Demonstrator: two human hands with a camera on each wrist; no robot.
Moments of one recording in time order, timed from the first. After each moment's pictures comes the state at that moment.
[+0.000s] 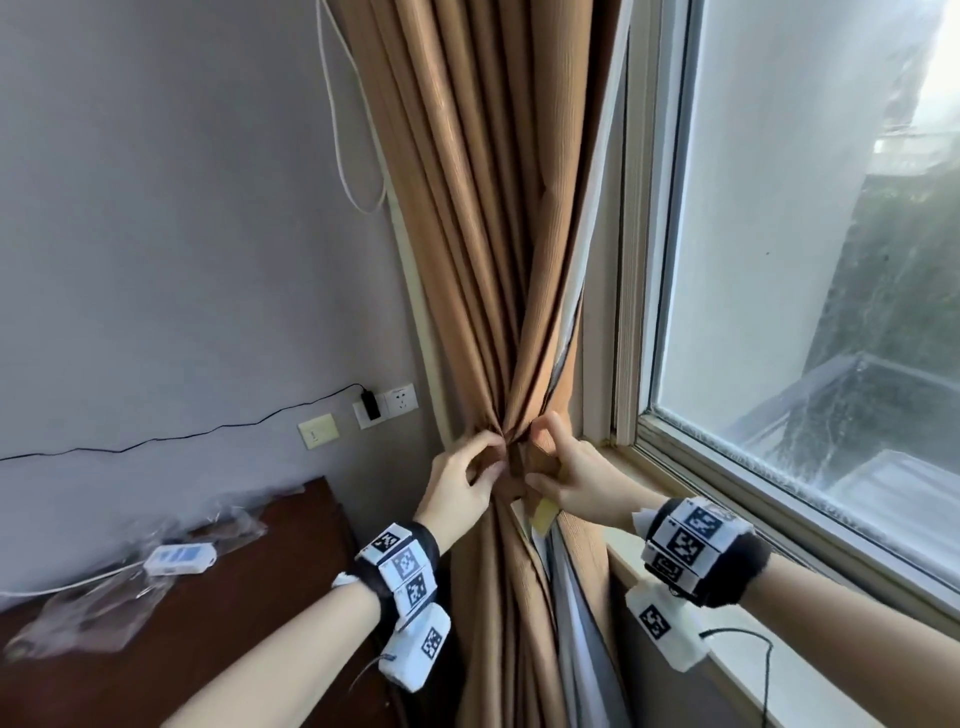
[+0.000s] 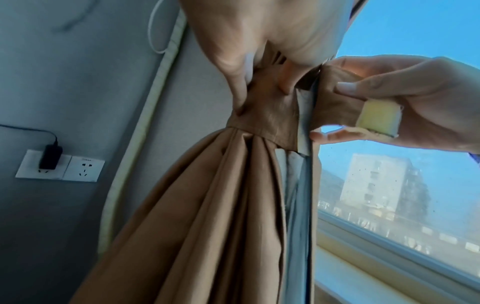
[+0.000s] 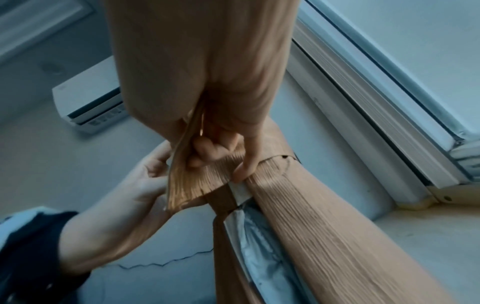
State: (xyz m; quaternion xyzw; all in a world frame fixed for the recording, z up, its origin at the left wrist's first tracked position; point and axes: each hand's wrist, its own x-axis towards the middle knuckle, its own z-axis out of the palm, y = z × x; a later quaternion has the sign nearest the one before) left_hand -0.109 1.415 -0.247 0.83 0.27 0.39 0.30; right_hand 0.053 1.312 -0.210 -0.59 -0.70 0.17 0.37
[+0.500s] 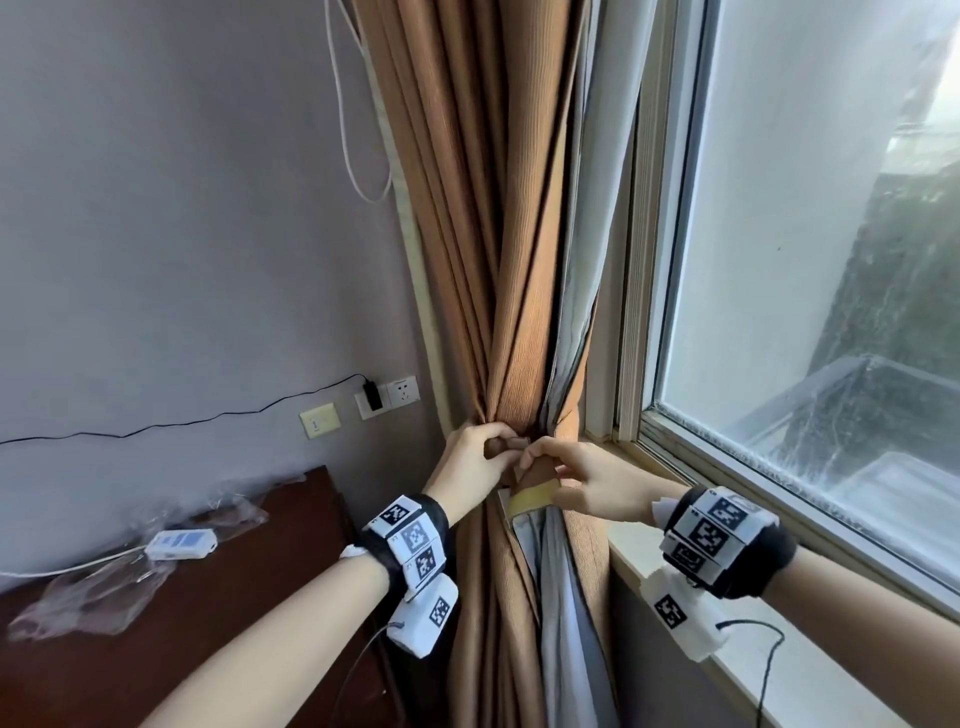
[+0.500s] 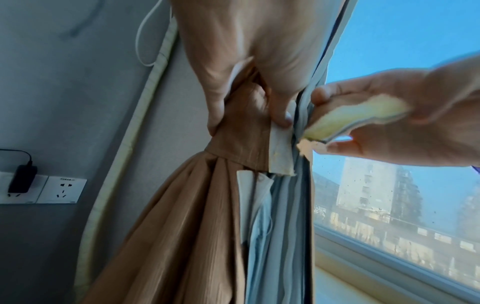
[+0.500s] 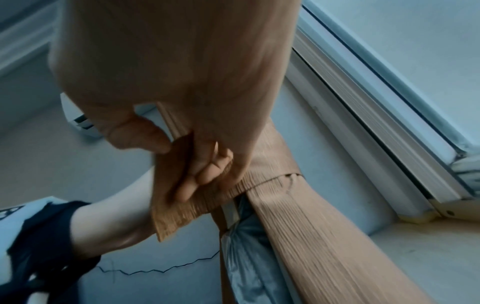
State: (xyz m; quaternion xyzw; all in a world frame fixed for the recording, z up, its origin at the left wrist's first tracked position) left_hand -0.094 1.415 -0.222 0.83 0.33 0.34 0.30; right_hand 0.061 1.304 -0.200 -0.57 -0.71 0.29 0.30
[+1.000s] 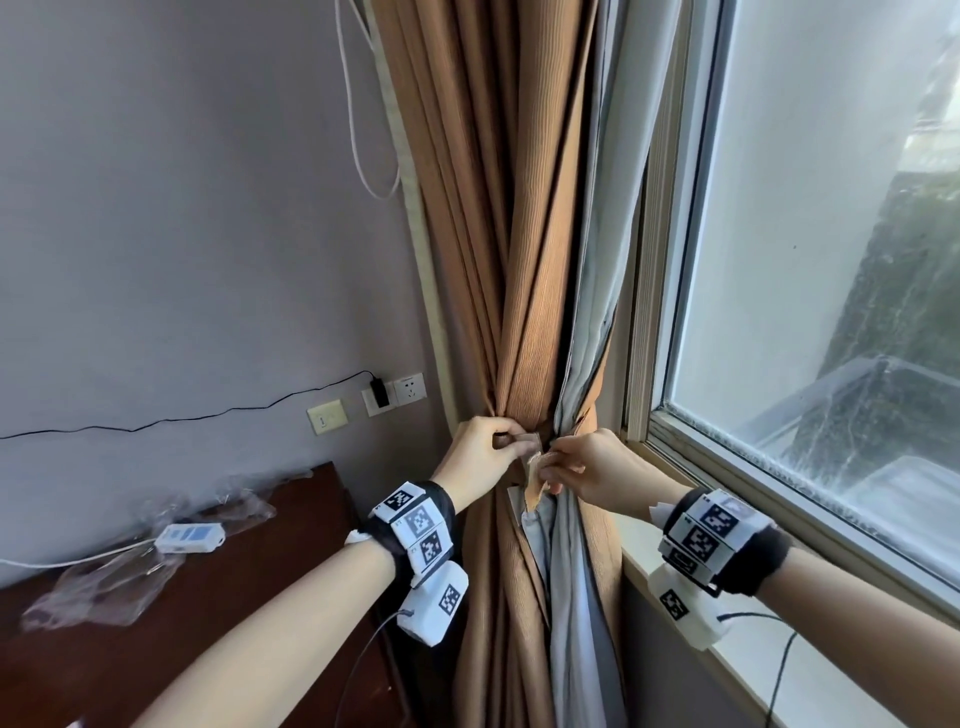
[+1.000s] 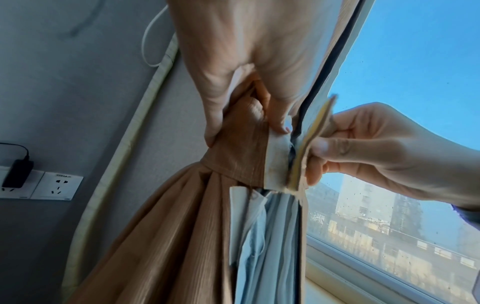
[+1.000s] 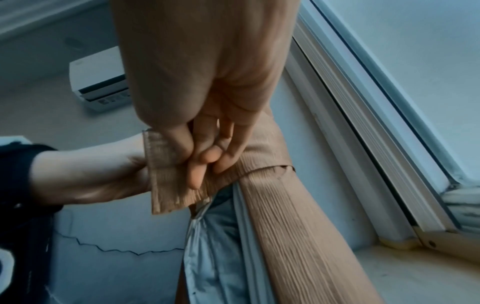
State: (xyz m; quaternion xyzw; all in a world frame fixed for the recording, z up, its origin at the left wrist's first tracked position) left_hand -0.089 1.427 -0.220 0.83 0.32 0.32 0.32; right_hand 0.070 1.324 -0.216 -0.61 -0.74 0.09 0.28
